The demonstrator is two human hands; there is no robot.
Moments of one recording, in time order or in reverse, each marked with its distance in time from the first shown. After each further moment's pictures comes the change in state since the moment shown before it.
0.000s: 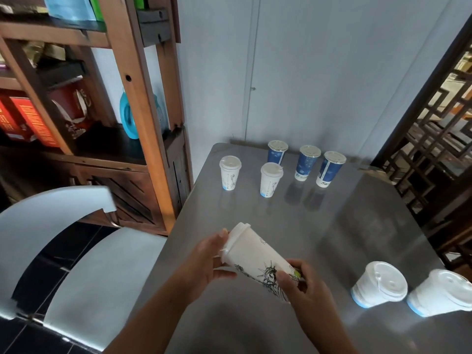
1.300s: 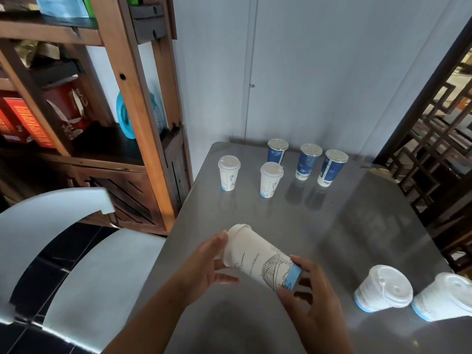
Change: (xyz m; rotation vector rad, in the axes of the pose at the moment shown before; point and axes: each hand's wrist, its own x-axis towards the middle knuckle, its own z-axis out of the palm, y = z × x) left_hand 0.018 -0.001 -0.003 0.028 -0.094 -0.006; right_hand -0.001 0.001 -0.004 -0.026 0.069 -0.269
